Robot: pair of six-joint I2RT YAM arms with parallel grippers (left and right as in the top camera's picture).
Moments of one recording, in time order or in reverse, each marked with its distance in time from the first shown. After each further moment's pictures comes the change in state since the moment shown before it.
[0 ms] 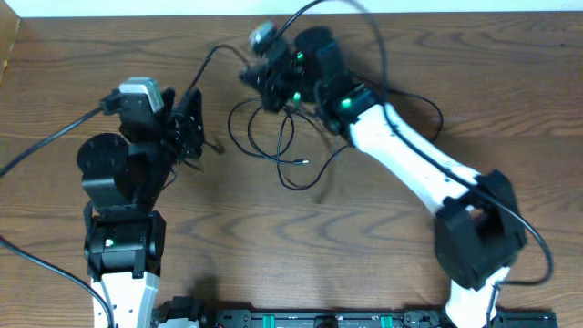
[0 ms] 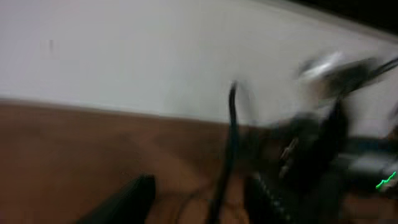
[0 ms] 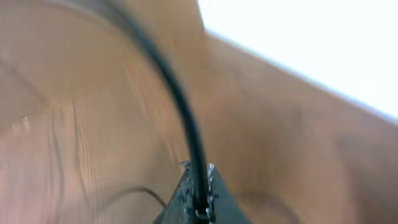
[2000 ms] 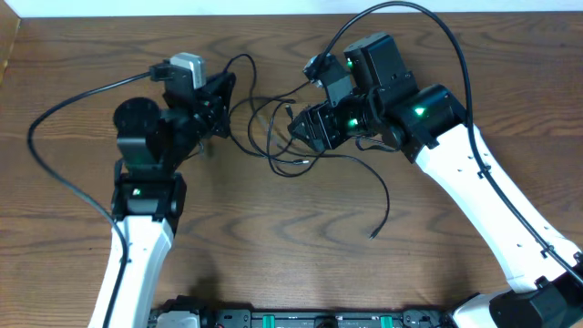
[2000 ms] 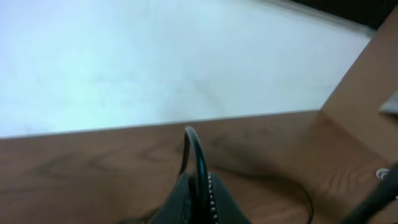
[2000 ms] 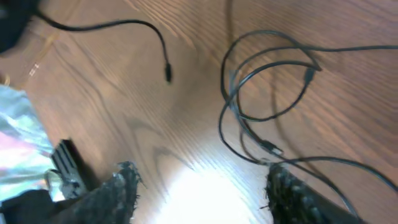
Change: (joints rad) left arm -0.092 0.253 0.000 0.314 0.183 0.024; right arm -0.050 -0.322 0.004 -0.880 0.051 0.003
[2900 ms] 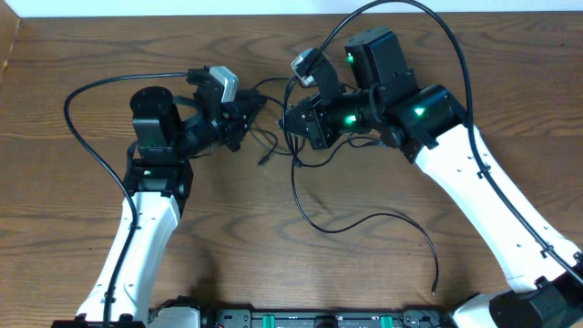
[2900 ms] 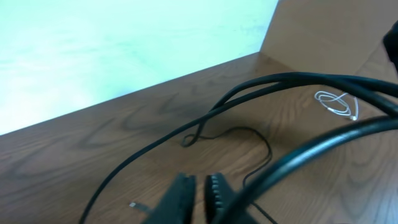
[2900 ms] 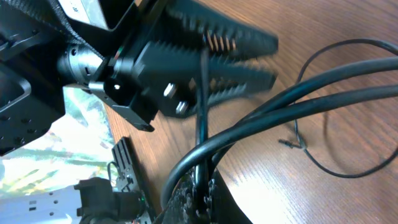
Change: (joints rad) left arm 0.002 0.151 0.000 -0.013 0.334 0.234; right arm 0.000 0.000 0.000 0.109 -0.250 0.023
